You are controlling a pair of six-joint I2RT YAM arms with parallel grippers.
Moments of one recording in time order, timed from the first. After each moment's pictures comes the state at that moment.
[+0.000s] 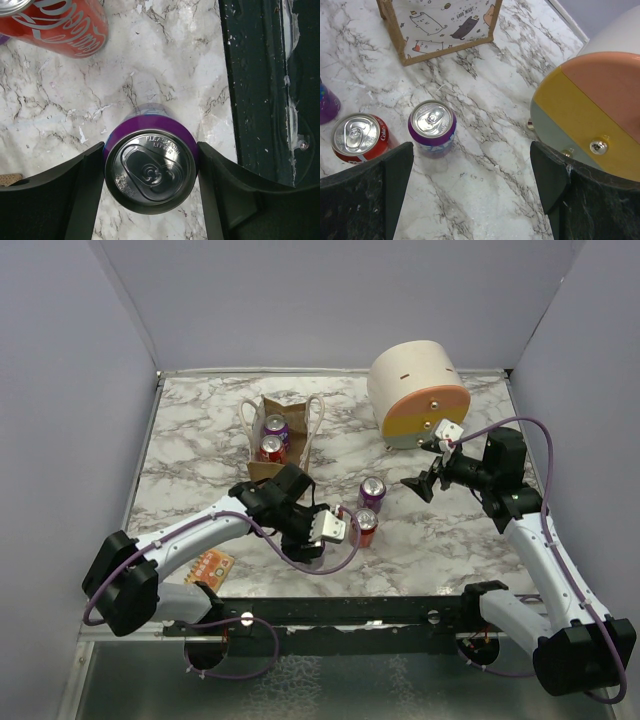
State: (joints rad) left arm -0.79 1.30 0.88 -0.71 0.59 0.80; right arm 0.12 0.96 0.79 -0.24 -0.75 -0.51
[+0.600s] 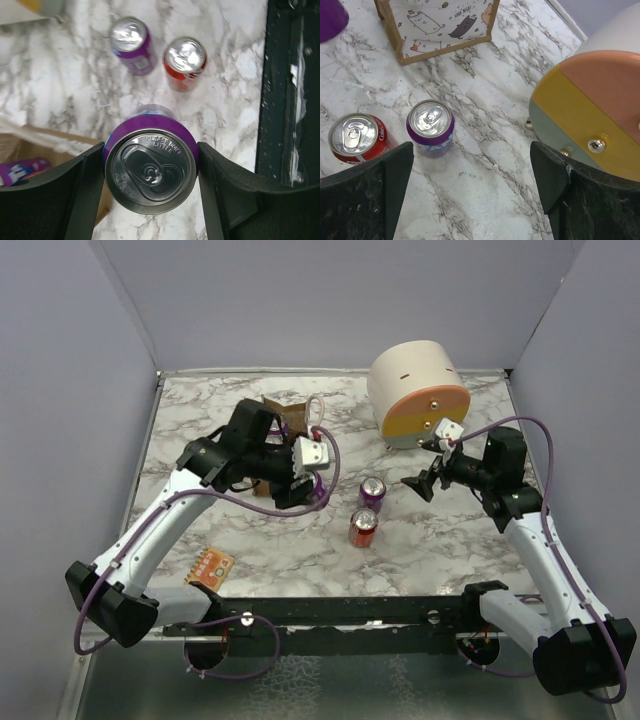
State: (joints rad) left arm -0.60 1.26 1.30 -0.91 0.66 0.71; right arm 0.12 0.96 0.79 -0.24 -0.75 -0.51
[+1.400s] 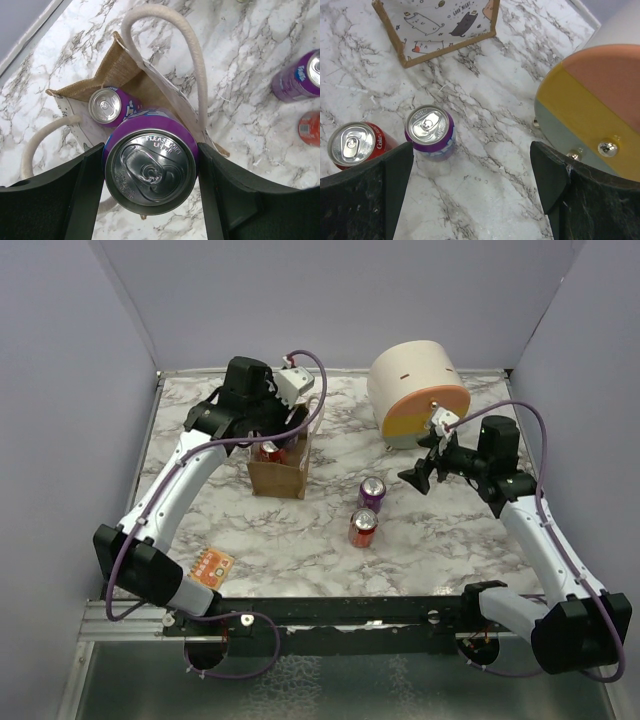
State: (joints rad) left arm -0.41 1.44 1.54 -0.75 0.22 0.36; right arm 0.12 1.07 0.87 -0.26 -0.76 -0.46
